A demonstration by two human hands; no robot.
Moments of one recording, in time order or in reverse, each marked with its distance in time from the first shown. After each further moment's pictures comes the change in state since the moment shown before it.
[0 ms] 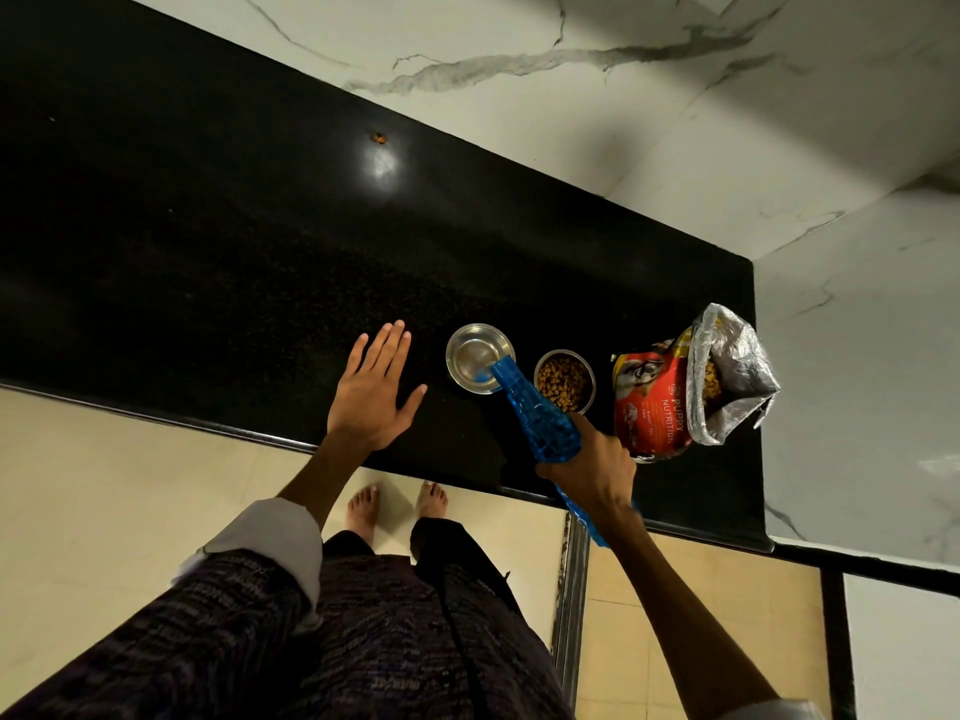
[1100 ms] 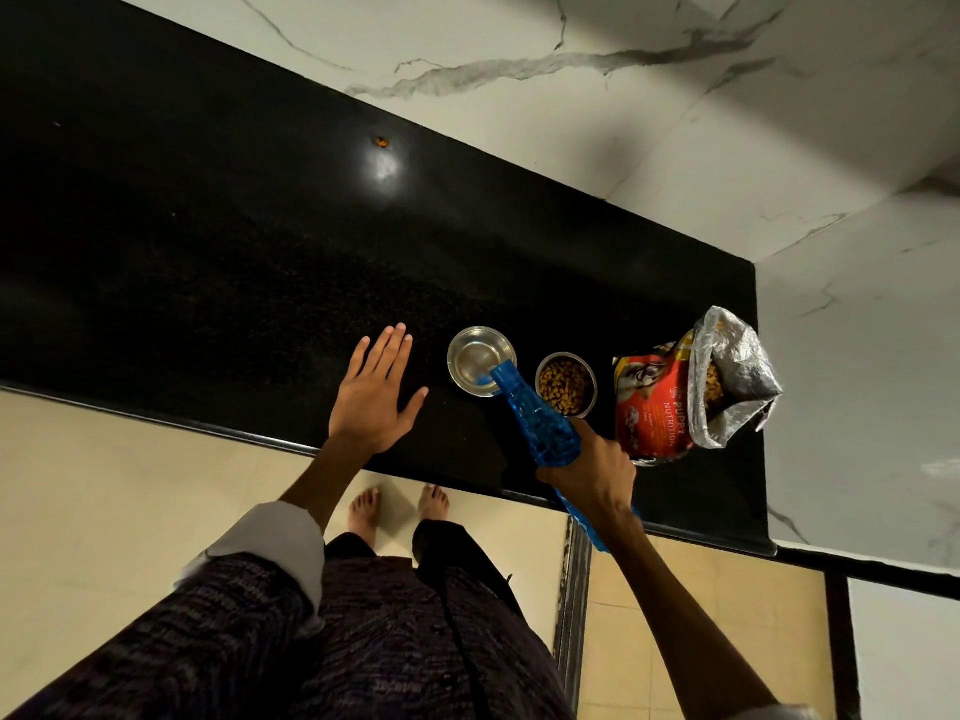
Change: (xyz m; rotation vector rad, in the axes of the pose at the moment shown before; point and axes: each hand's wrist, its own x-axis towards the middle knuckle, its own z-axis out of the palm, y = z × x) left_hand 0.000 0.000 0.000 -0.020 0.009 -0.006; right_hand -0.002 -0.004 -0.002 0.003 -0.016 0.009
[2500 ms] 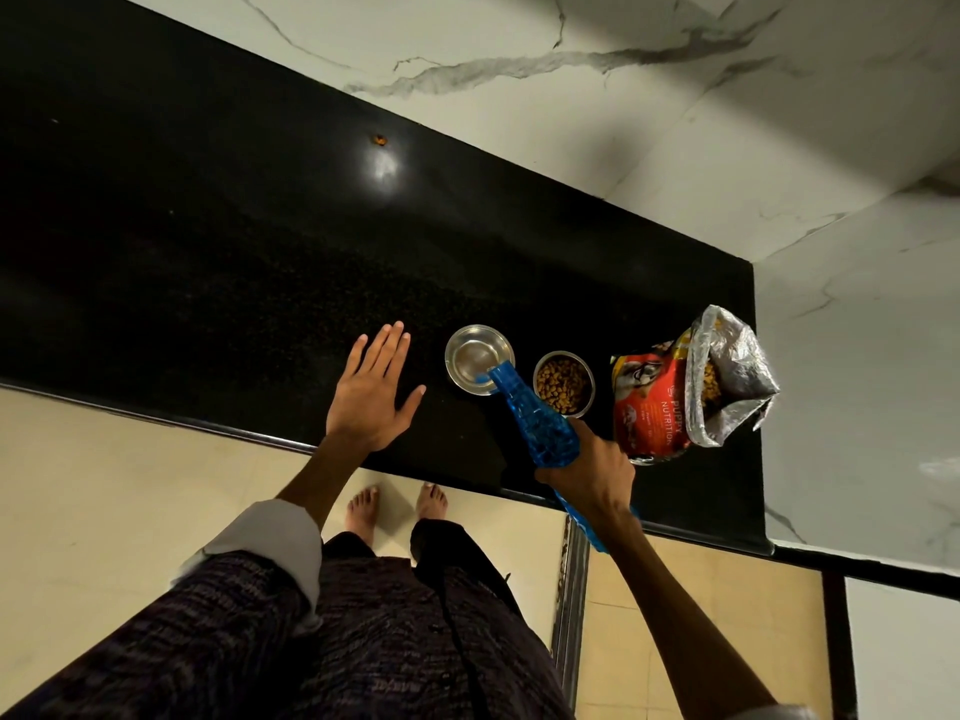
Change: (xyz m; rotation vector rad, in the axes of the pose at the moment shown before) left_hand 0.001 0.001 -0.001 0.033 -0.021 -0.007; right_hand -0.002 0.005 0.003 0.008 -0.003 -0.006
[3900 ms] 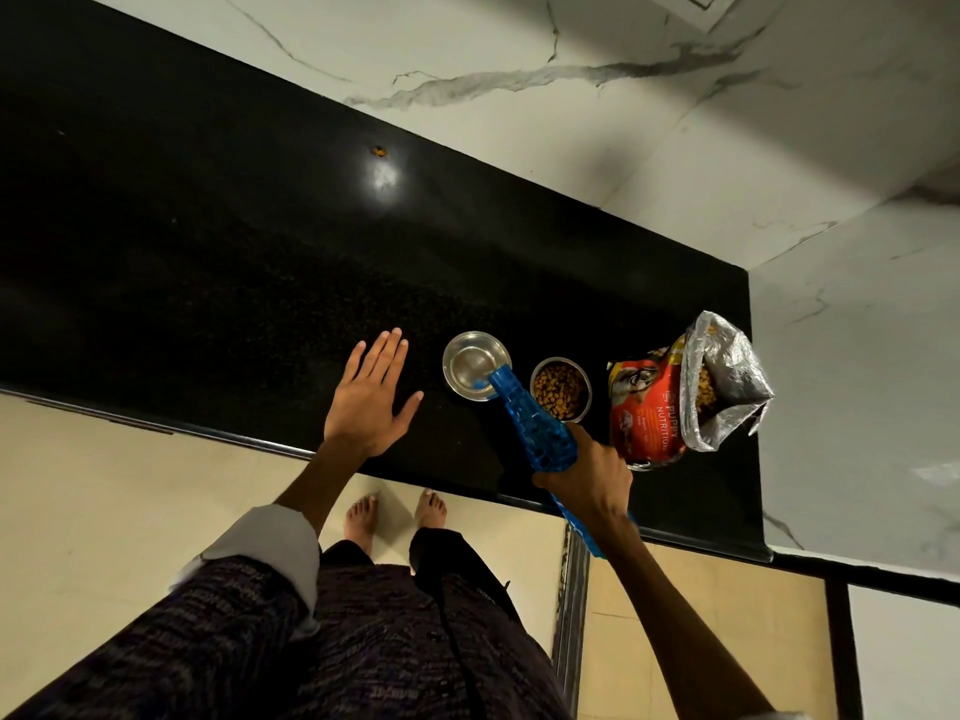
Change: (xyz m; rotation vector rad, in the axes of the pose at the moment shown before) left_hand 0.000 0.000 0.000 0.014 -0.002 0.000; right_hand -0.005 -0.007 -0.009 0.018 -0.001 0.019
